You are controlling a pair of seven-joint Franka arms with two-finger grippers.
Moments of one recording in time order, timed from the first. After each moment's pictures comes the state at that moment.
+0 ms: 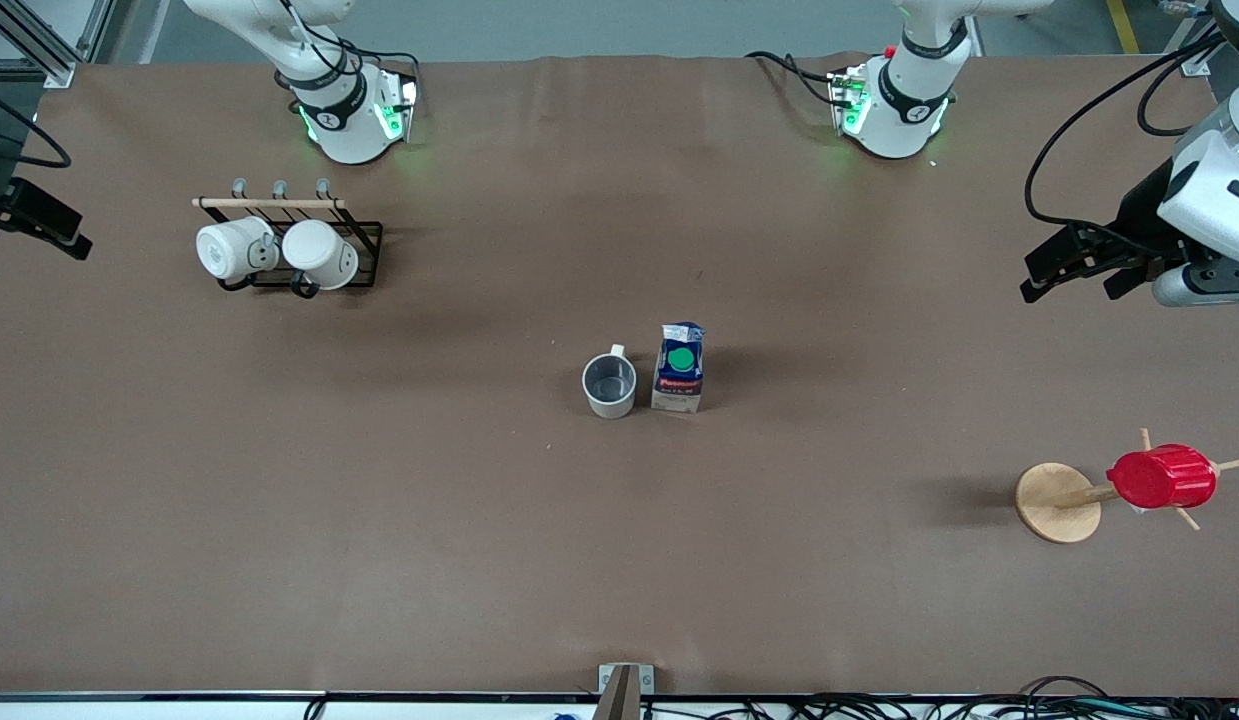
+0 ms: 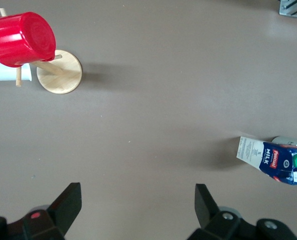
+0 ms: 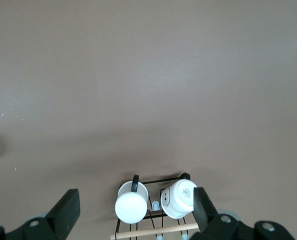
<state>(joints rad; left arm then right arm) -0.05 -0.02 -0.06 -1.64 -0.08 1.72 -0.16 -0.05 -0.02 0.00 -1.48 -0.04 1.48 0.09</state>
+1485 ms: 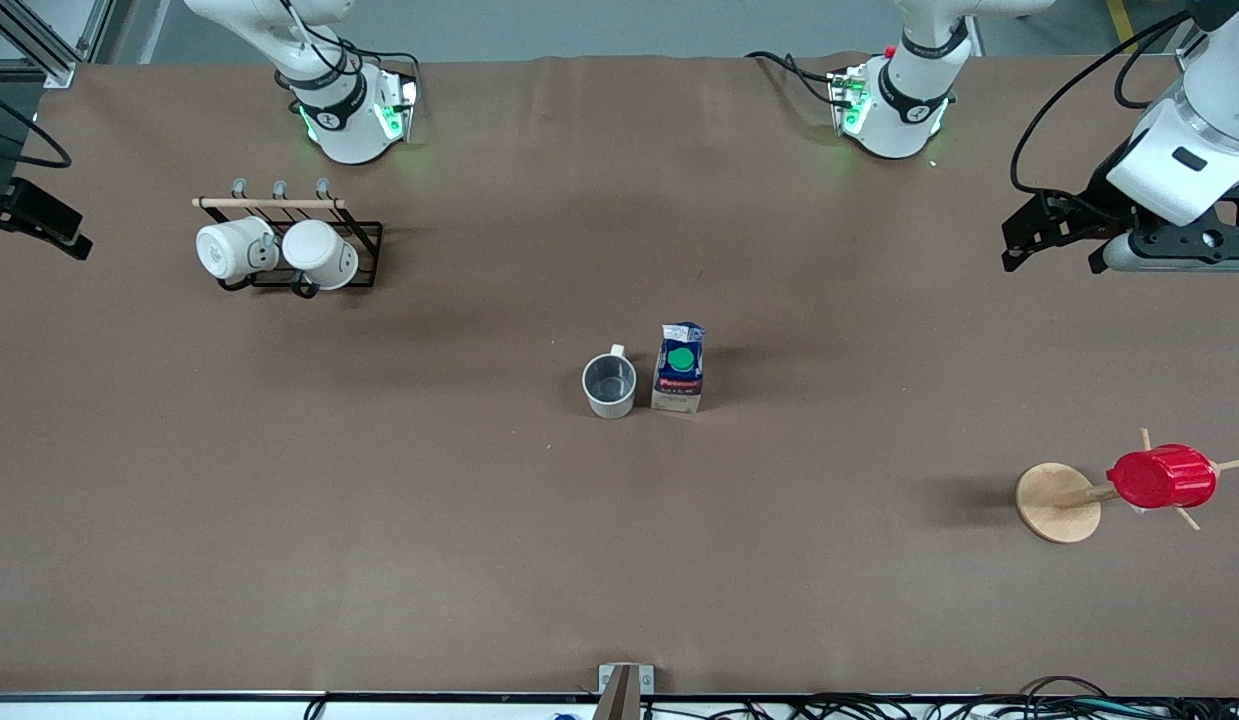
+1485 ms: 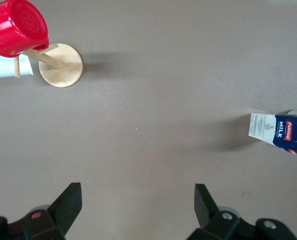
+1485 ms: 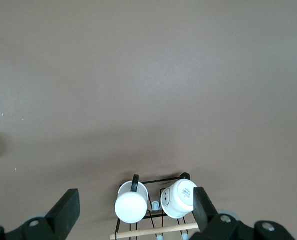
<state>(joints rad) -0.08 -0.10 -0.07 -1.74 -0.03 1.71 -0.10 -0.05 -0.02 0.00 -1.48 -0.04 1.48 0.09</state>
